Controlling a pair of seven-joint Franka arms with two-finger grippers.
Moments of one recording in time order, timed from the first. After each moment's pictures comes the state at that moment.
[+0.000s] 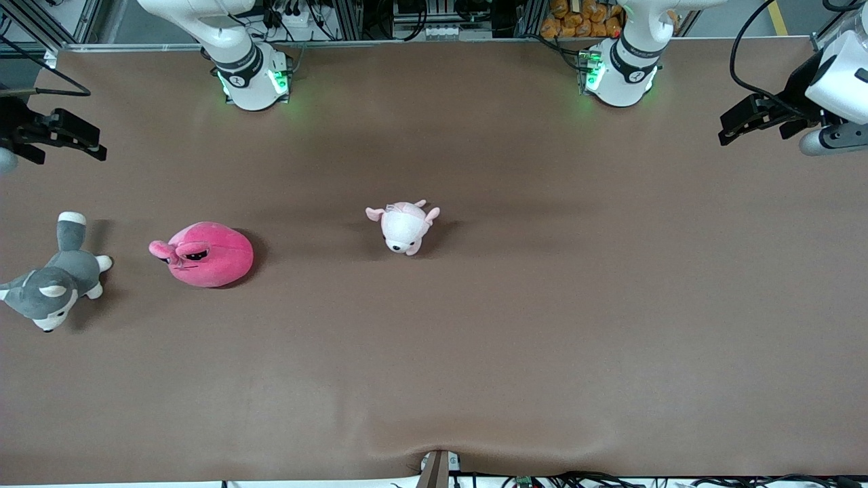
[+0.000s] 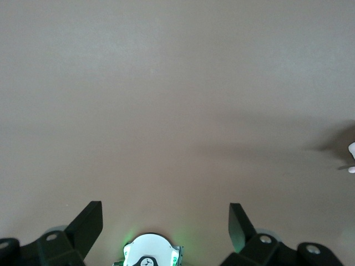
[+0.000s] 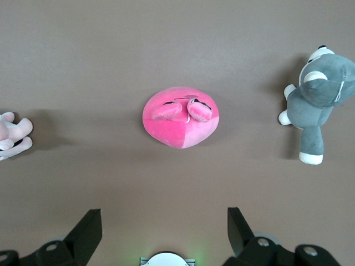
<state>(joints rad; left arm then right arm) -0.02 -0.10 -0.09 -1.61 0.02 1.44 -0.21 0.04 -0.05 -0.06 -1.56 0.00 1.42 -0.07</state>
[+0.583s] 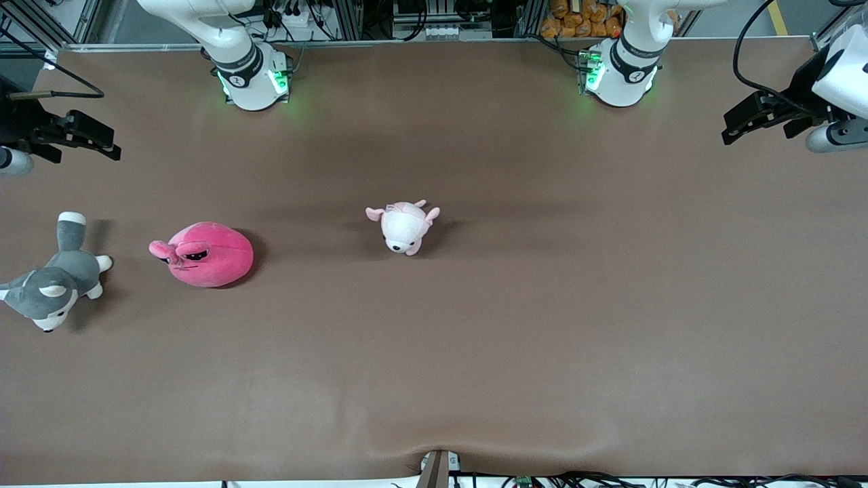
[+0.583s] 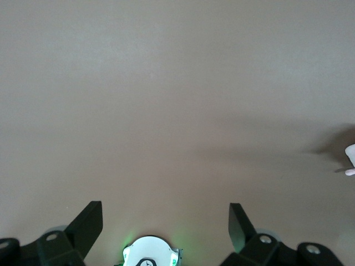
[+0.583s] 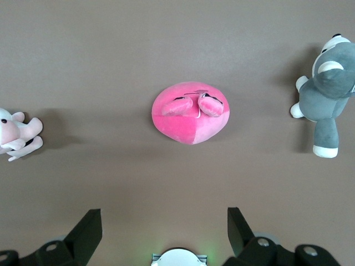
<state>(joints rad) -0.01 -0.10 -0.09 -1.59 0.02 1.44 -0.21 0.05 -0.05 -0.06 -1.57 0.02 1.41 -0.03</state>
